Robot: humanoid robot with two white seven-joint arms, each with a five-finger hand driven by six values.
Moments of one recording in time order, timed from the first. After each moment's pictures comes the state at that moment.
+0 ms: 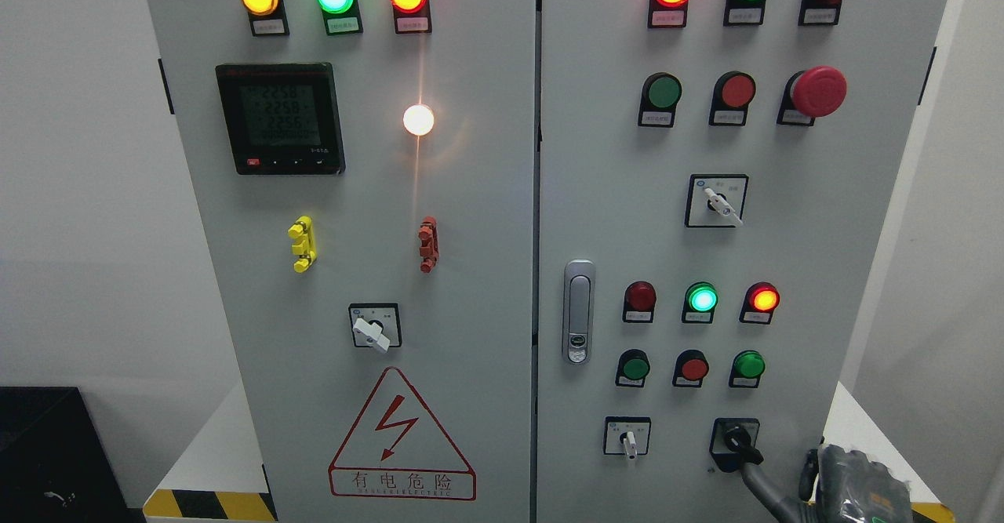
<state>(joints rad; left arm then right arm) 0.00 -0.10 -0.13 0.00 0.06 -0.07 -0.02 -0.26 0.09 -0.23 -1.68 1.31 0.27 0.17</state>
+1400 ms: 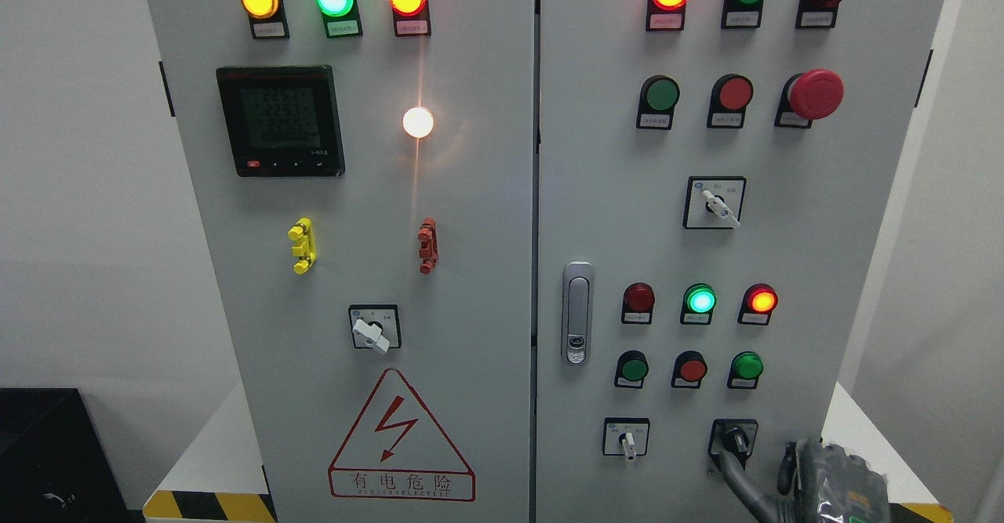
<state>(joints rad) 0.00 -0.10 -0.13 0.00 0.06 -0.07 -0.02 -0.21 0.10 -0.15 -1.70 1.30 0.24 0.09</state>
